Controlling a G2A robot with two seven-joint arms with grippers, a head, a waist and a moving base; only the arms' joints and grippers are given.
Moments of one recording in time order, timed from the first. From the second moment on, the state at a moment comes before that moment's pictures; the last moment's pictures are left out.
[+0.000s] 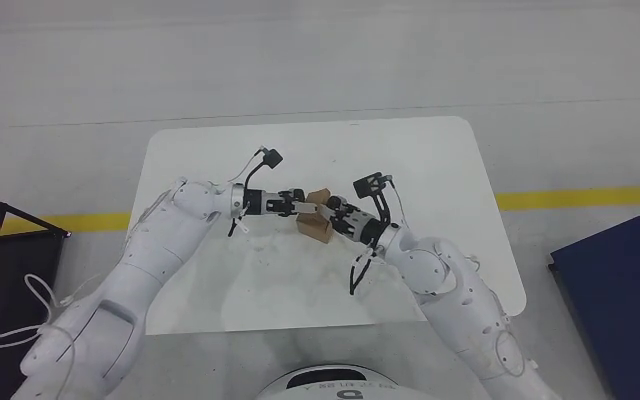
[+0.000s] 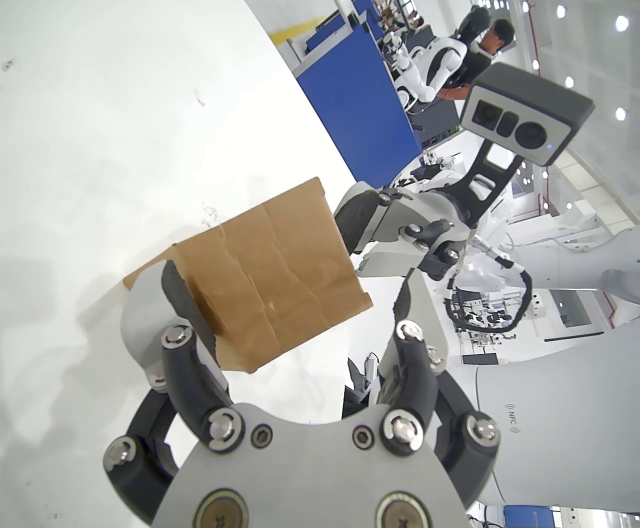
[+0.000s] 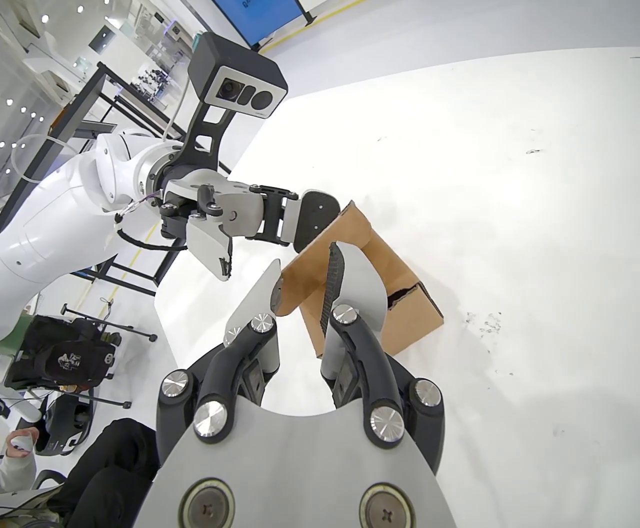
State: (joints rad) left arm 0.80 -1.15 -0.76 -0.93 -0.24 -0.78 -1.04; right arm -1.43 -1.26 1.11 -1.70 -0.65 -0.20 0.47
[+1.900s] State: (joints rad) left arm 0.76 -1.17 -0.71 -0.97 0.03 -0.60 -0.91; right arm -1.58 -1.23 1.19 -1.80 -0.73 -0.13 0.40
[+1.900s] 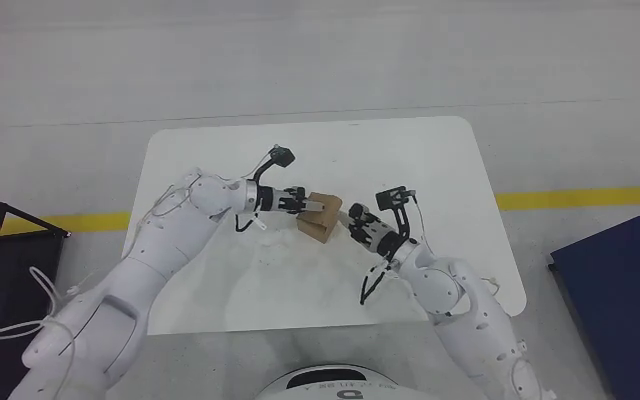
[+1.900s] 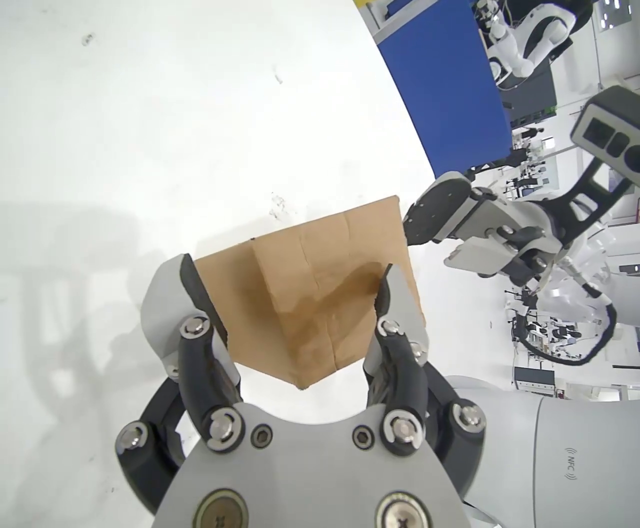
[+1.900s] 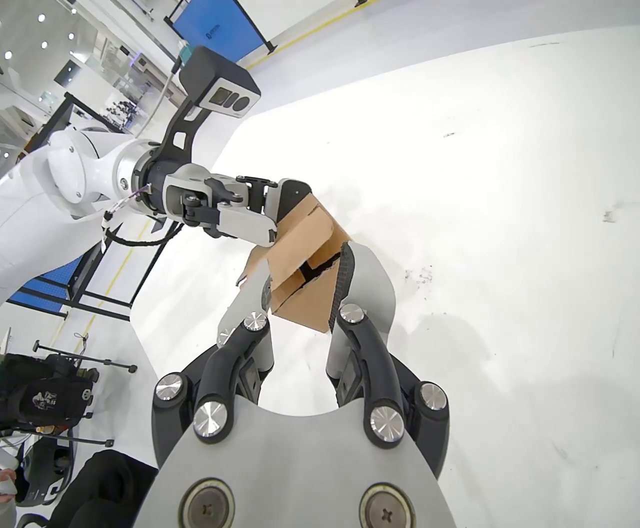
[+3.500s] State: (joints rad) left arm 0.76 -1.19 -0.72 -0.89 -0.06 -0.71 -0.97; right arm -1.54 -1.23 1.14 -1.75 -0.69 -0.19 0.34
